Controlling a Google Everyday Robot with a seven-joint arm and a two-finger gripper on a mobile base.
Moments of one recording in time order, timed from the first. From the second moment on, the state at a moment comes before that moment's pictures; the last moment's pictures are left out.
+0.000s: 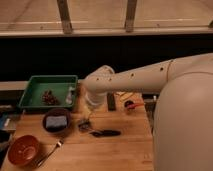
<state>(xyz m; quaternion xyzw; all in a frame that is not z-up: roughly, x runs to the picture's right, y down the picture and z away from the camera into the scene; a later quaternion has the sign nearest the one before) -0.074 0.119 0.751 -0.33 0.02 0.37 0.87</state>
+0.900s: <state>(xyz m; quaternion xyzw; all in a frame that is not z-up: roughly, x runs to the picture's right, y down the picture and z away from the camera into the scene) -0.078 0.196 0.777 -0.40 0.07 0.37 0.83</state>
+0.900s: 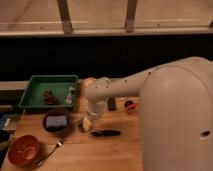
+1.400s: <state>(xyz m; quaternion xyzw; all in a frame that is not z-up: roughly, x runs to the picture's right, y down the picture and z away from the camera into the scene) -0.099 0.222 0.776 -0.42 0.07 0.38 0.82</state>
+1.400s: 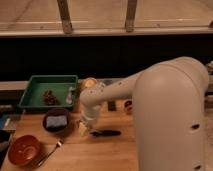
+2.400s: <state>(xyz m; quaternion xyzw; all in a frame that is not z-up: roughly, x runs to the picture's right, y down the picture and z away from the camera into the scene) -0.095 0.239 0.817 -0.37 0.15 0.37 0.84</state>
